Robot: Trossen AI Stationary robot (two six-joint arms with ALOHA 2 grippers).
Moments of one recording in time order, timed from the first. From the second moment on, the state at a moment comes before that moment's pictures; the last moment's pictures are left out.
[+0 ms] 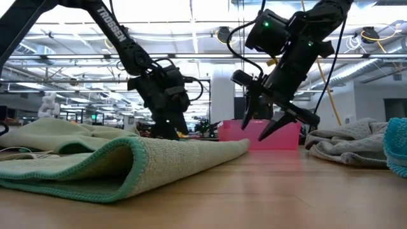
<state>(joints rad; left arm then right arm) 0.58 1.94 1.12 -0.28 0.58 -0.12 -0.05 1.61 0.78 -0.16 0.16 1.47</state>
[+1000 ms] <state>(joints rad) 0.48 1.95 1.12 -0.26 0.48 -0.07 -0.03 1.59 0.76 -0.20 0.07 1.42</state>
